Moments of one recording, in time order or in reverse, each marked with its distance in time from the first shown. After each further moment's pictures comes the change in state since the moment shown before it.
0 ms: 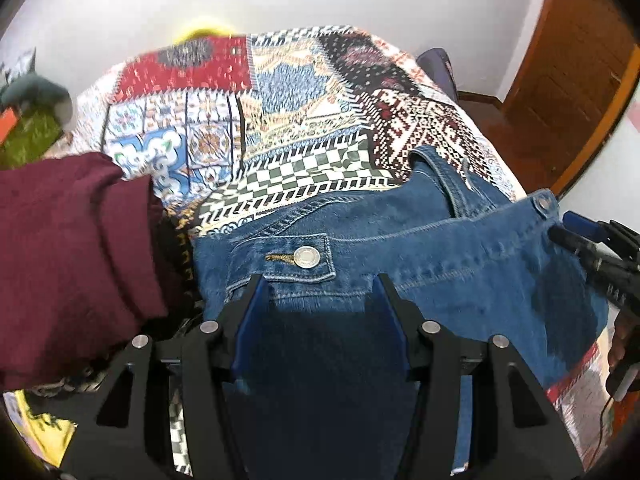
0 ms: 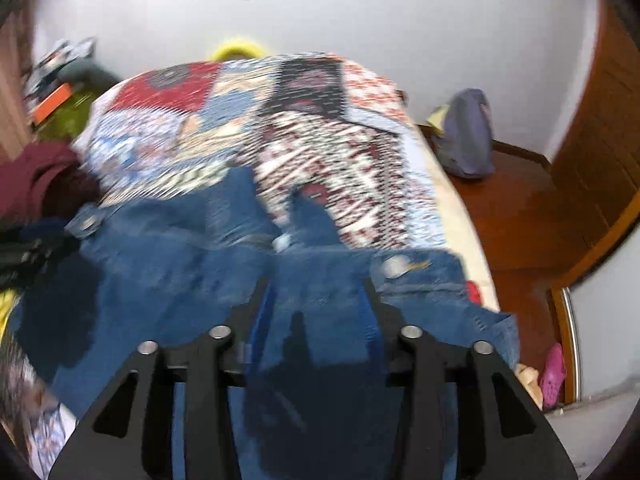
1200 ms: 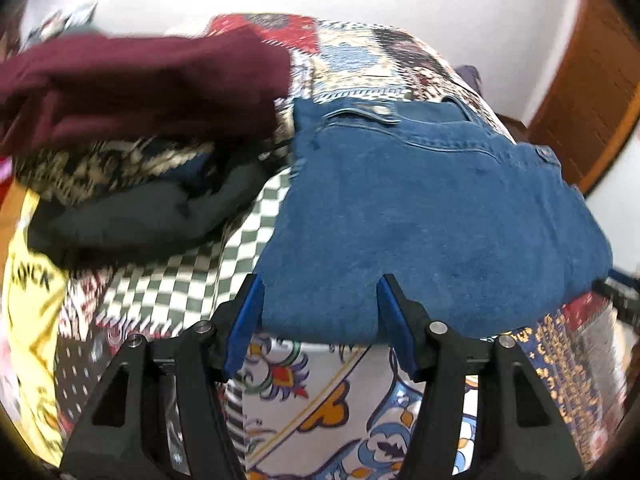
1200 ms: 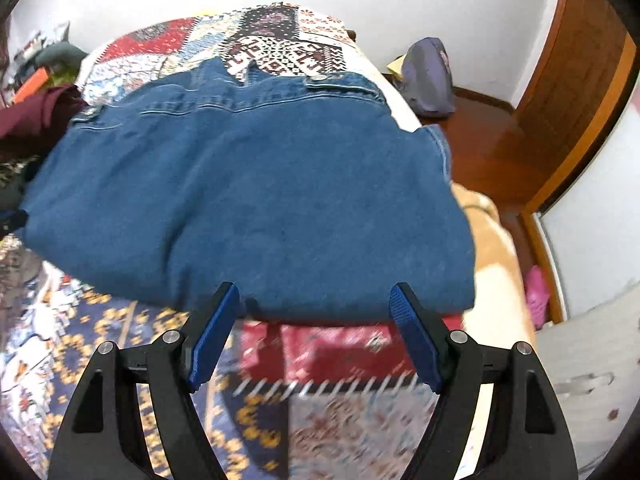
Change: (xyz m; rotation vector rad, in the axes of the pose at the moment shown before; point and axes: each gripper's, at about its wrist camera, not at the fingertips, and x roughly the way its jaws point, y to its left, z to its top) left arm -0.050 0.041 -0.149 -0.207 -0.025 0.041; right arm -0.054 -0.024 -0.127 0.114 0.124 -0.088
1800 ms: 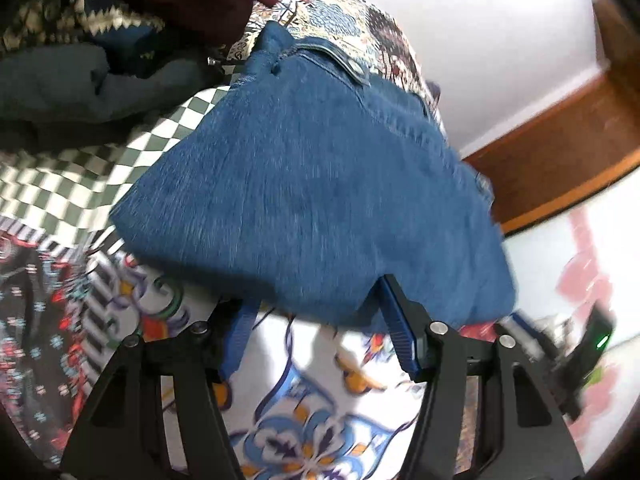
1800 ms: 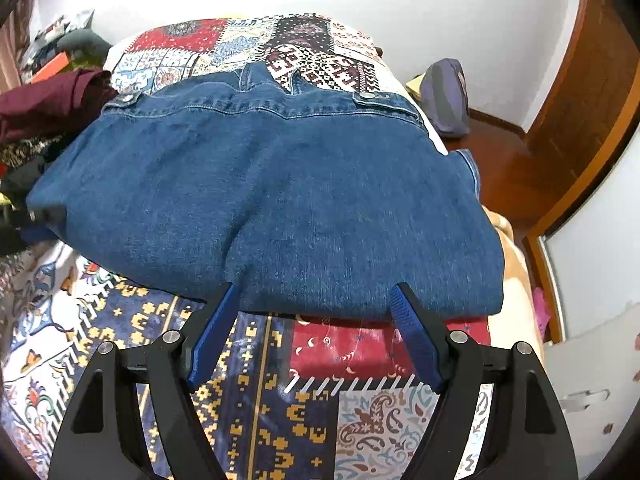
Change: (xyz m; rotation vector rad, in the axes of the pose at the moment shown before) left arm 0.040 0.010 -0.010 -0.320 0.137 -0.429; right arm -0.003 0.037 -0.004 -0.086 -0.044 -0.011
